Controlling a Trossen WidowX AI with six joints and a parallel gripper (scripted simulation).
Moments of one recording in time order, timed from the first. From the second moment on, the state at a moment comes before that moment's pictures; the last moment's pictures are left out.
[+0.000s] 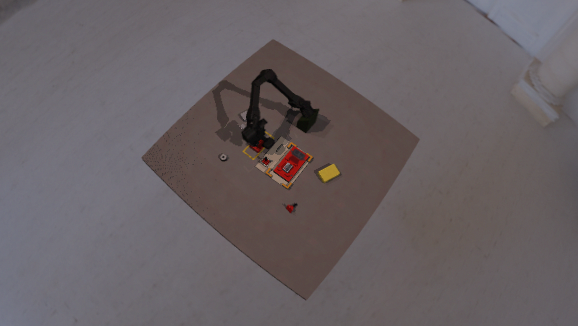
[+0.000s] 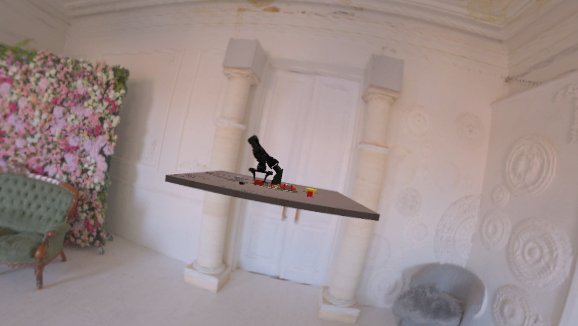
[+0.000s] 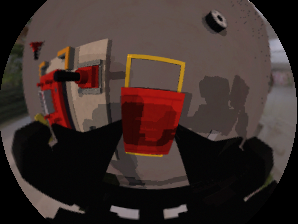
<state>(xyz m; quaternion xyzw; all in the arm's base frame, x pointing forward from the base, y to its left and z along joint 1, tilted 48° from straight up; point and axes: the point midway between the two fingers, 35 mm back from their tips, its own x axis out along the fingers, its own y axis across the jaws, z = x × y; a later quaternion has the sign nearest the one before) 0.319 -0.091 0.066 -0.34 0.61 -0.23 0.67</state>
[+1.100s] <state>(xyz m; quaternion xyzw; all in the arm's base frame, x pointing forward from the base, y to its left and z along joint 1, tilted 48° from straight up) 0.312 -0.072 0.077 -0.34 0.63 -0.23 0.66</state>
